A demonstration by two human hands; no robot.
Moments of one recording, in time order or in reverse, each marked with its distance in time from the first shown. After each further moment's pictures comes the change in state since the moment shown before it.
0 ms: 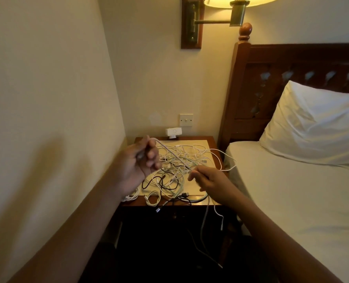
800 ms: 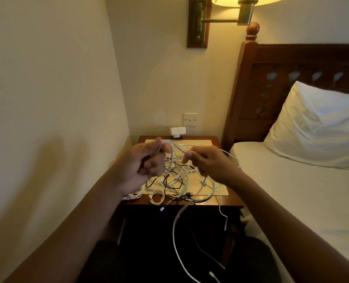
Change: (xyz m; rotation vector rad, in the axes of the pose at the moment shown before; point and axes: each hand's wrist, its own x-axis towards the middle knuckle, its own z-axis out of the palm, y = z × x) left_hand -0.002 0.004 -0.014 0.154 -0.242 -0.029; right_hand 0.031 -0.052 -0.019 0.173 -0.031 -0.082
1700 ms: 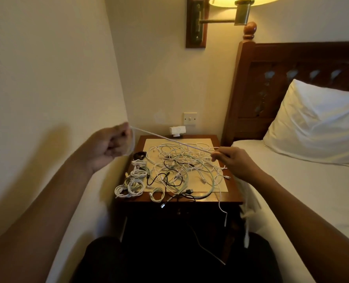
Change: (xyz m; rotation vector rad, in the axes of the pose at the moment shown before) left_hand -0.011 0.048 -0.070 0.188 0.275 -0.010; right_hand -0.014 0.068 -0.049 -0.302 0.181 0.085
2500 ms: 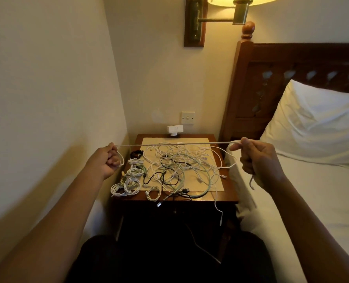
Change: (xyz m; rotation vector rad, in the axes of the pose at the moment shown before) left_hand 0.039 -0.081 -0.048 -0.402 0.589 -0.230; right_hand -0.052 -0.031 -0.040 0.686 0.255 0.136
